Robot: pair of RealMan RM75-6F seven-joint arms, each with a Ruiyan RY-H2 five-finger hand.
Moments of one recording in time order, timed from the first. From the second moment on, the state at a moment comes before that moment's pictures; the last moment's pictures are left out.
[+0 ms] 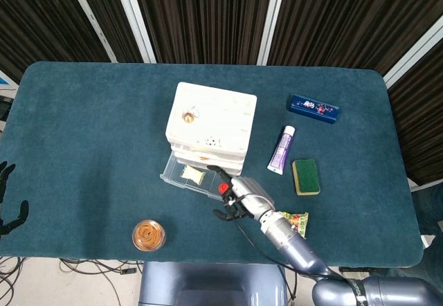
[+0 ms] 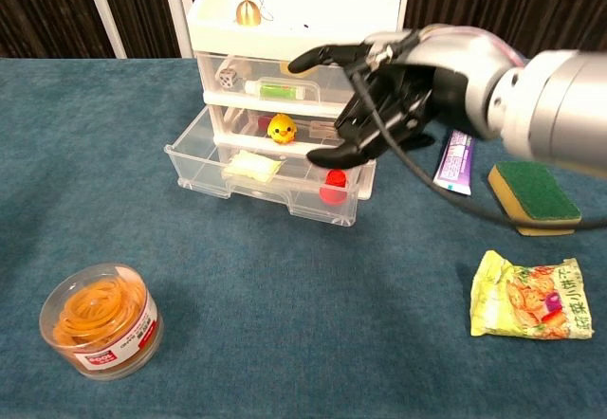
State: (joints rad) left arm -0.04 -1.09 -0.09 -1.71 1.37 1.49 -0.04; right arm 0.70 -1.44 0.32 -2.05 -0.89 0.95 -0.19
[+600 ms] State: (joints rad) left arm -0.04 -1.09 -0.09 -1.71 1.37 1.48 -0.04; right arm 0.97 -1.54 0.39 -2.08 -0.46 1.28 -0.59
